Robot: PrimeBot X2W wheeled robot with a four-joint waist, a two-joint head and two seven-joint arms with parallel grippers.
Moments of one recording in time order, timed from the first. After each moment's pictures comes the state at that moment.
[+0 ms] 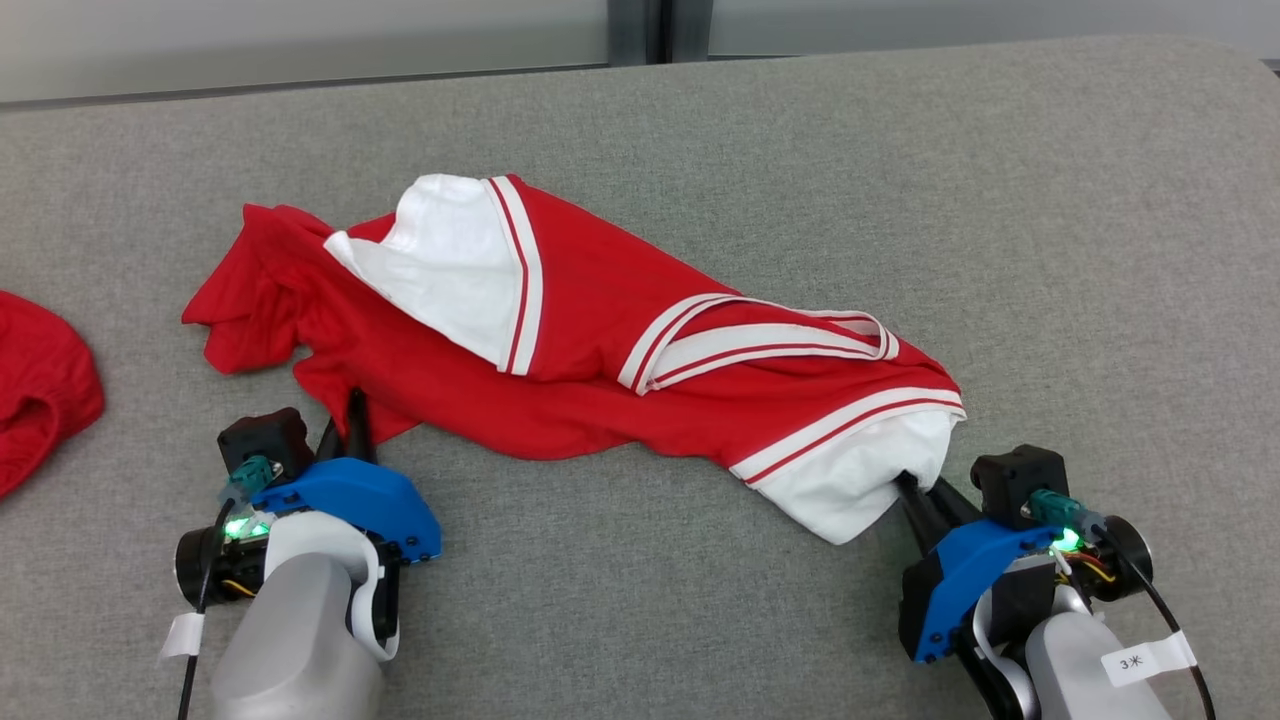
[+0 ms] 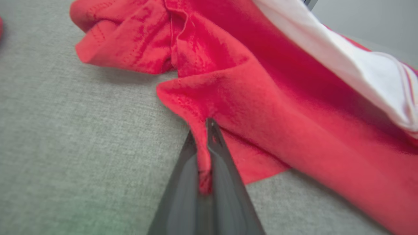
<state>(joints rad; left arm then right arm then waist) -0.53 0.06 -0.11 0.94 -0.35 0.03 -0.21 -0.26 -0.05 0.09 0.38 0.06 0.13 0.10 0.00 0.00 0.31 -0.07</state>
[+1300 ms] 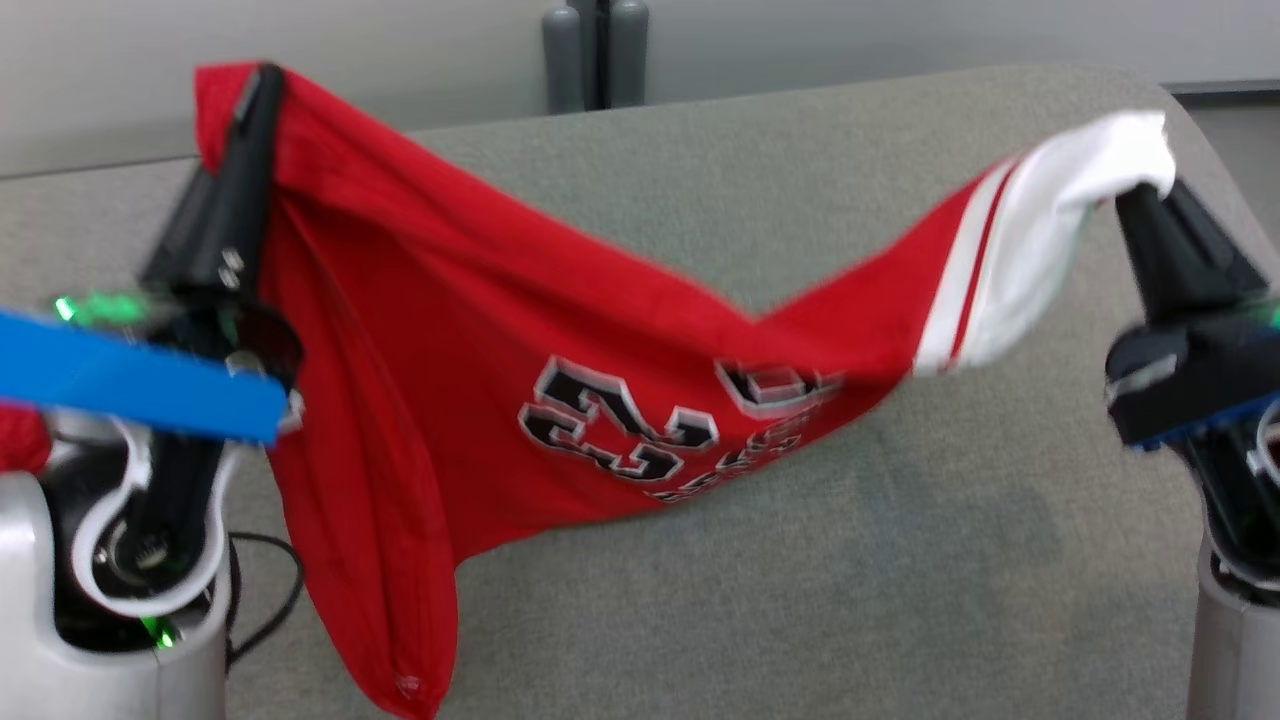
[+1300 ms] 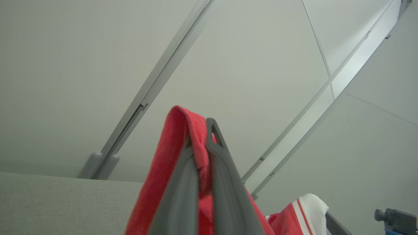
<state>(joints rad) -0.35 0.18 -0.06 -0.40 -0.95 0.02 0.32 -0.34 -0.06 -0.12 -0.36 0.41 0.13 0.46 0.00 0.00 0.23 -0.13</state>
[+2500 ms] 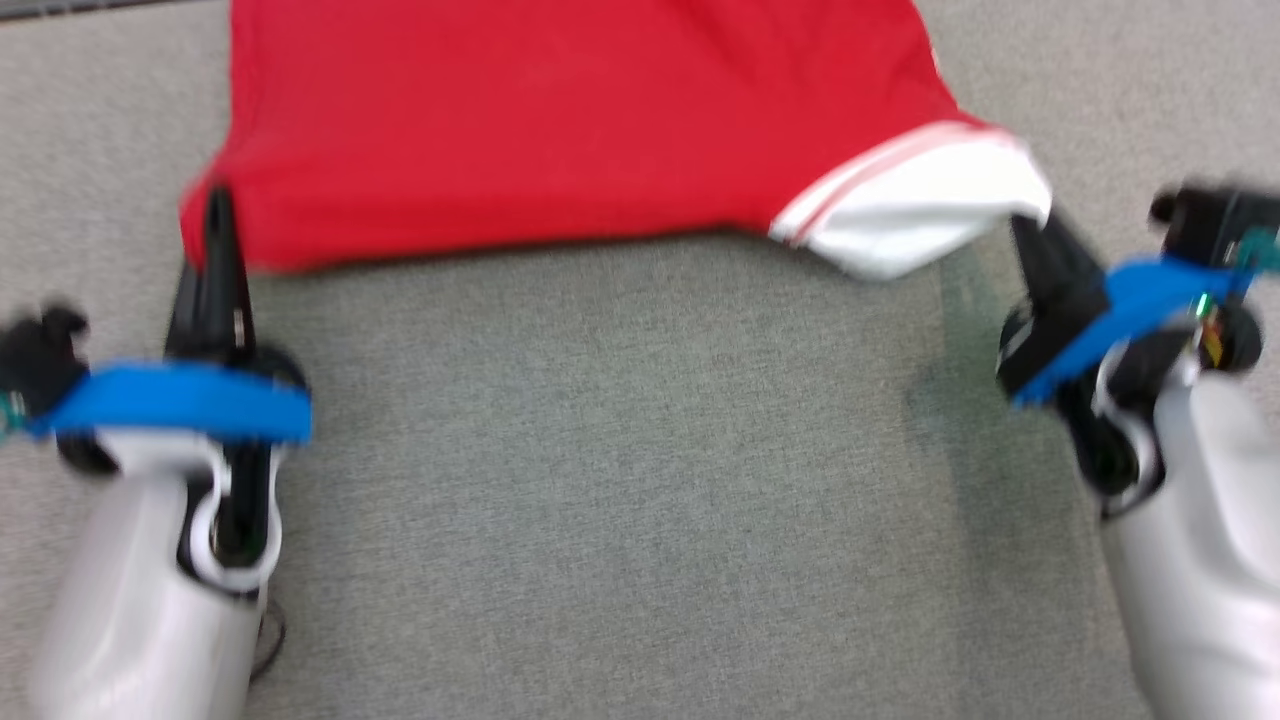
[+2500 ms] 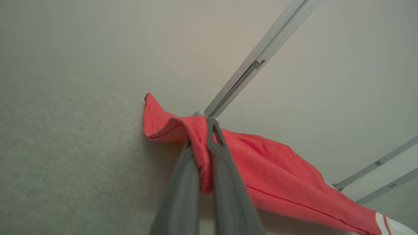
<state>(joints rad) -0.55 0.28 -0.20 0.40 -0.87 -0.12 -0.23 -0.68 -0.19 0.07 0.49 0.43 0.13 0.07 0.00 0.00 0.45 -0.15</state>
